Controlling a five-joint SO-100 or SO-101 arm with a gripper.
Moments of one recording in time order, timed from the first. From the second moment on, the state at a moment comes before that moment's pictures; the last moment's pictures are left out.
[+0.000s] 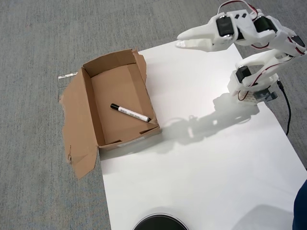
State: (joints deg) arm 1.8 156.4 121.2 26.8 -17.3
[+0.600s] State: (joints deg) arm 1.6 186.8 143.0 26.8 -16.8
